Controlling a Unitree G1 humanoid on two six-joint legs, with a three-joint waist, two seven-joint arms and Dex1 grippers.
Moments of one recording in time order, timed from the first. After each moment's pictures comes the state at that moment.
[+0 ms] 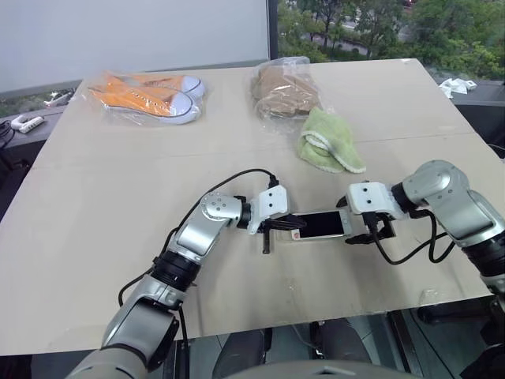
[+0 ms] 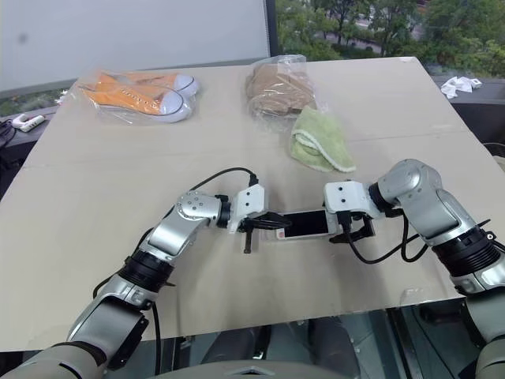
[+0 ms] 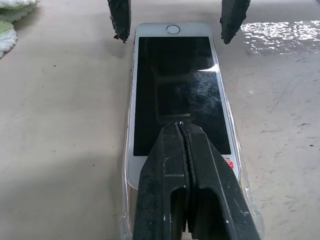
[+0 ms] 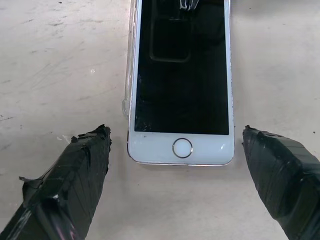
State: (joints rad) left arm -0.54 0.43 -0.38 0.18 -0.10 0.17 -1.15; right arm -0.64 -0.81 0.40 -0.05 -0.05 0.33 1.39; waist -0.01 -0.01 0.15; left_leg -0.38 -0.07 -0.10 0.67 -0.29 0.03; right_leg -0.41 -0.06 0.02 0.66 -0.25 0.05
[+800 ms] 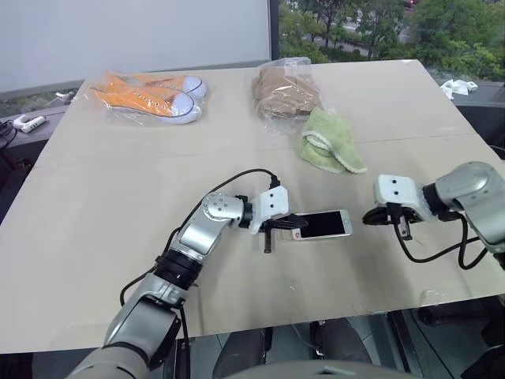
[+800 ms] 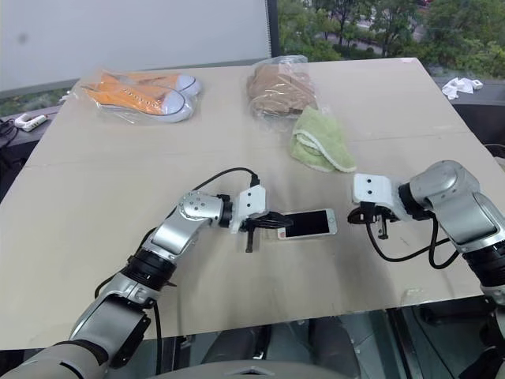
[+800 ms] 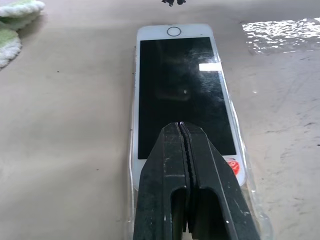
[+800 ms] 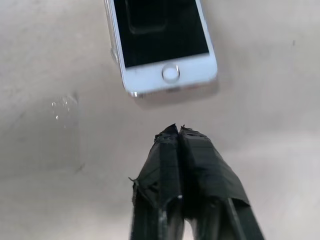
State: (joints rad) left arm -0.55 0.41 -0.39 0.23 -0.09 0.10 -1.13; right arm -0.55 -0.94 0.30 -0.11 0.05 0.48 1.36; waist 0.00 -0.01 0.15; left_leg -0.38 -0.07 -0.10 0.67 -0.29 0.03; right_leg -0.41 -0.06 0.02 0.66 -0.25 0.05
